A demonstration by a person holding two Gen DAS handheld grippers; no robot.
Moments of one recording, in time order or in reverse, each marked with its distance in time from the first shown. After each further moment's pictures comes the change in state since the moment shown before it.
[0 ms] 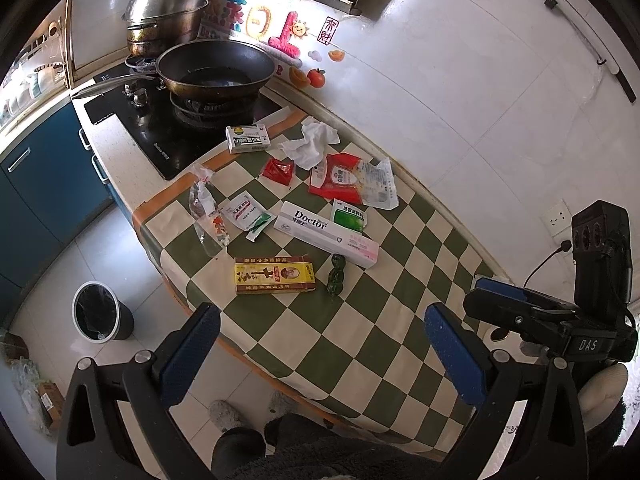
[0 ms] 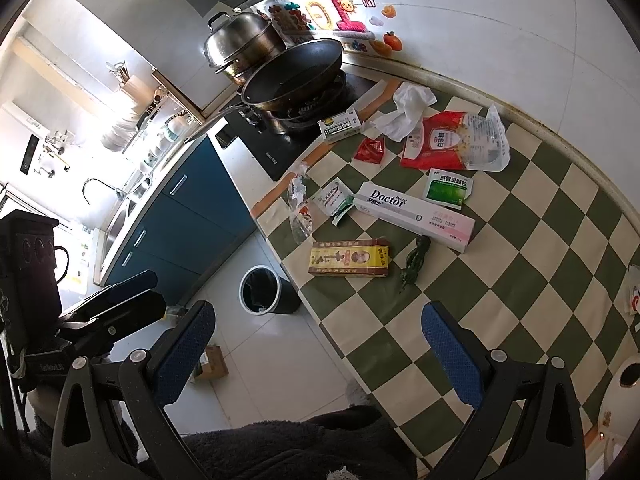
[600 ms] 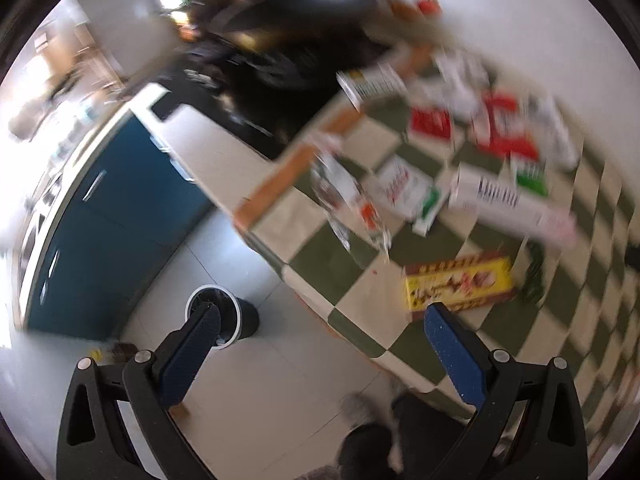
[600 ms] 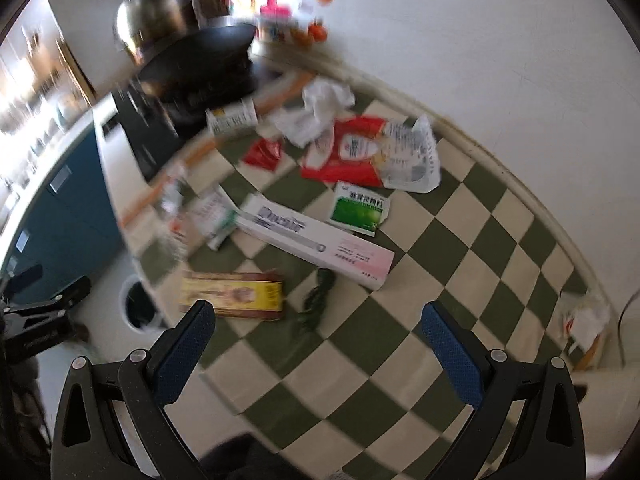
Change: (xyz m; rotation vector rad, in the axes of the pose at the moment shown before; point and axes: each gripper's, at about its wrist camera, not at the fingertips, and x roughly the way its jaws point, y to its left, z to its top) left arm 0.162 0.095 0.024 0.146 0.175 0.508; right arm 0.137 -0.034 0.050 -0.078 0.072 -0.479
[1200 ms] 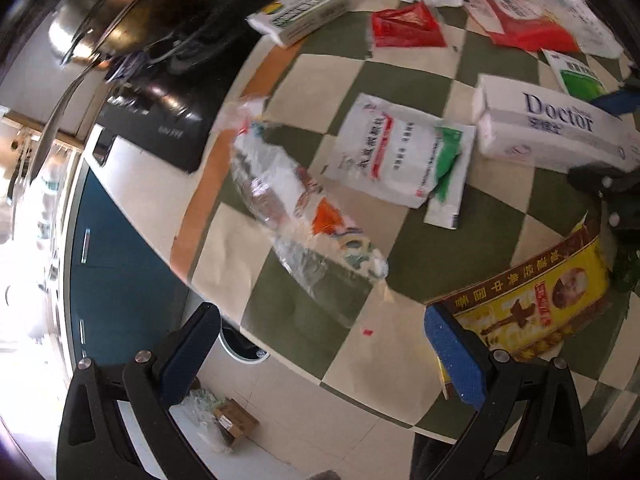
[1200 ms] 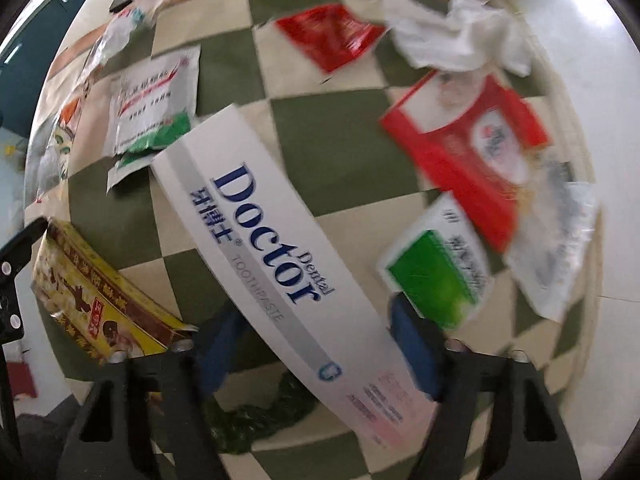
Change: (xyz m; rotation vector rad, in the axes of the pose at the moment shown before) left arm 0.112 -0.054 0.047 0.283 0.152 0.123; right arm 0.204 0.046 0.060 -0.491 0.260 -0.010
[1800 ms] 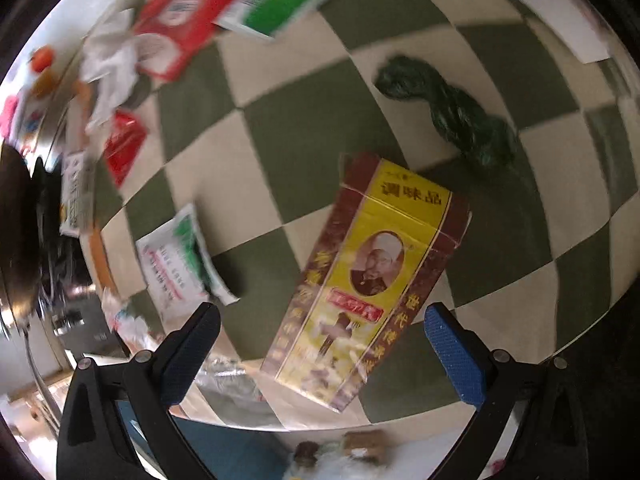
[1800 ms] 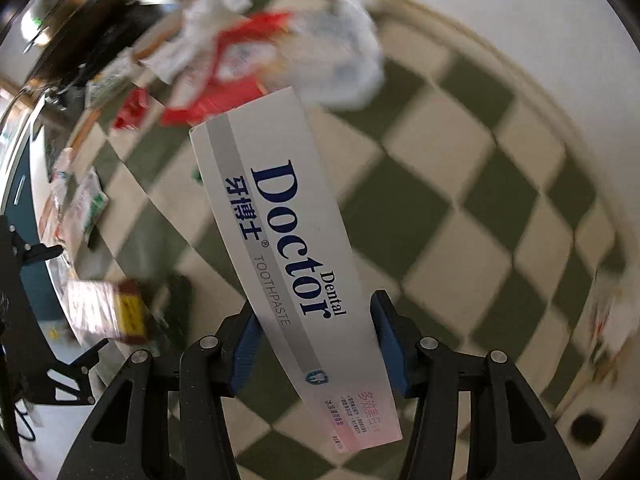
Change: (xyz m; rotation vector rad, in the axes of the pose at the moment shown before) left arm -0.011 -0.135 0.004 0.816 -0.001 -0.081; right arm -0.016 -0.125 -0.174 0.709 -0.032 0.156
